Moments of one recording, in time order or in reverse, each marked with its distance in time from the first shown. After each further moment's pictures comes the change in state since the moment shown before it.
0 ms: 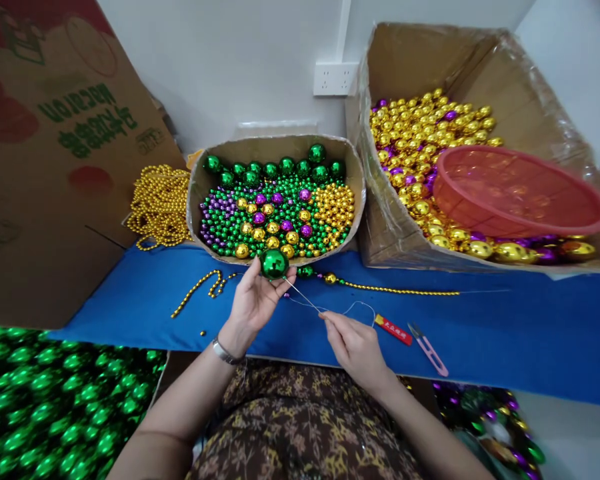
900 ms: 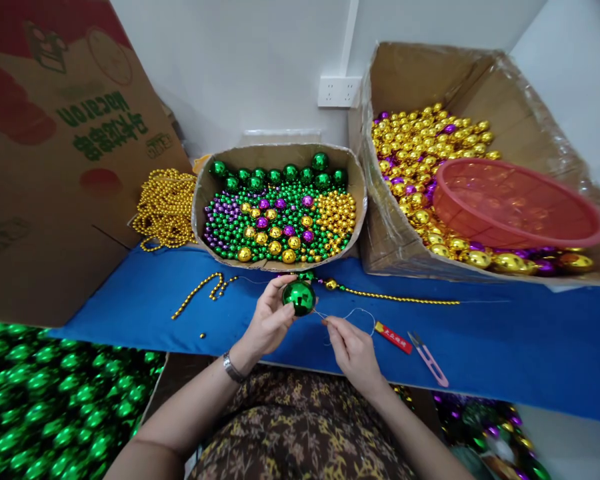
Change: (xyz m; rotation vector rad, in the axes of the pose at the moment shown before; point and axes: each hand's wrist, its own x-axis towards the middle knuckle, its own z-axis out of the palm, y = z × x) left_hand -0.028 -0.034 -0.007 0.156 -0.275 0.093; right_hand -0.009 0.013 0.014 0.110 0.042 0.075
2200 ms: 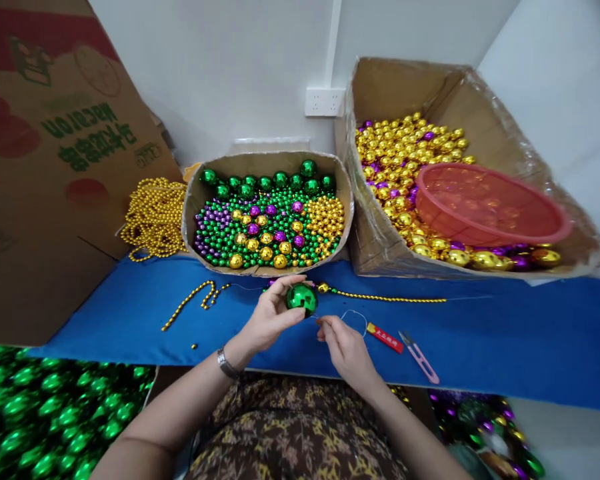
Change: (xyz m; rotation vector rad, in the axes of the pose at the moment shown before) left_hand 0.017 0.009 0.006 0.186 -0.163 -0.001; right_hand 0.003 0.003 -0.003 0.096 -0.089 0.143
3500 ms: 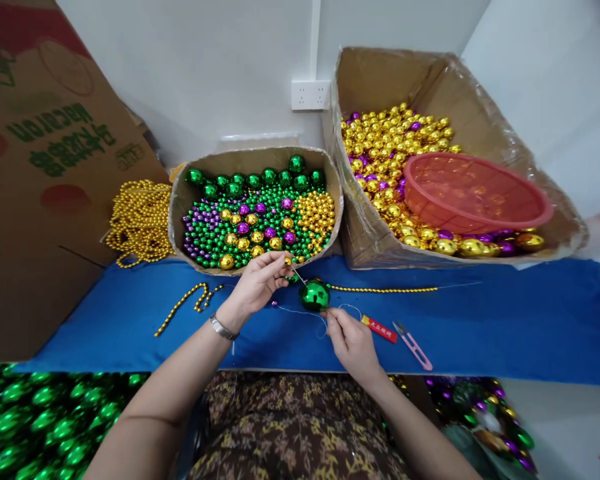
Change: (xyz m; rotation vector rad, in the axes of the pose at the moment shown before) left_hand 0.056 0.024 -0.016 -0.085 0.176 -0.210; right_hand 0.002 -0.003 -0.014 -0.142 0.159 -0.051
